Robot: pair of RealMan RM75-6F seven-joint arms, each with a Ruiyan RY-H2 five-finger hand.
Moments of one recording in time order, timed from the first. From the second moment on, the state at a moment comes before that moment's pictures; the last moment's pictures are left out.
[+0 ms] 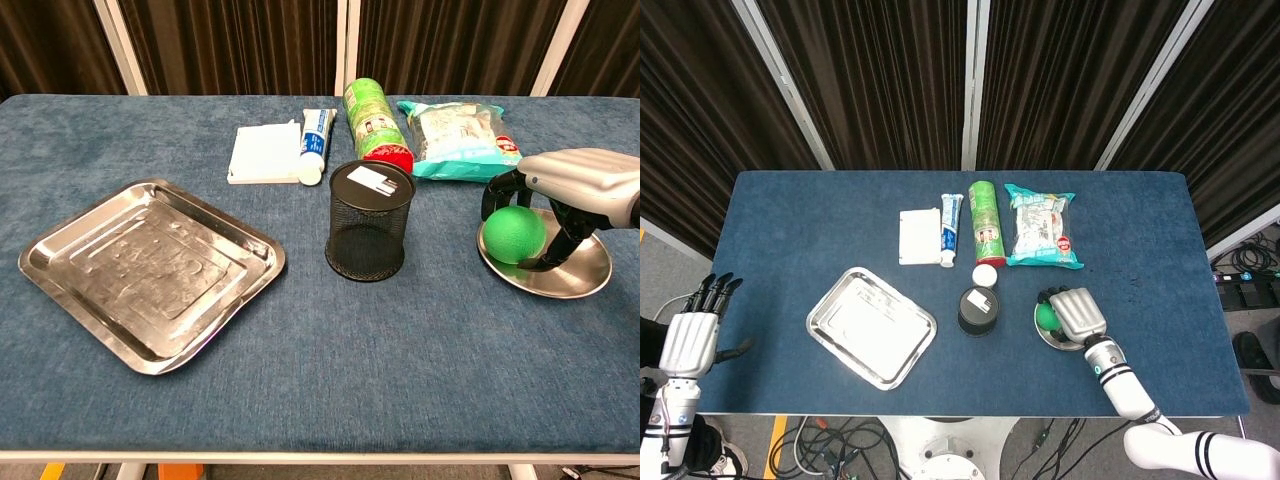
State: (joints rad) left arm -0.17 -1.31 -0.03 -1.43 1.46 1.50 0.00; right arm 0.60 -1.45 0.09 -1.60 -1.07 0.99 -0.52
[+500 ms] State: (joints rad) left arm -0.16 -1.31 -0.05 -1.44 1.46 1.49 -0.01; right arm 0.57 -1.36 0.11 -1.75 -1.16 1.10 -0.48
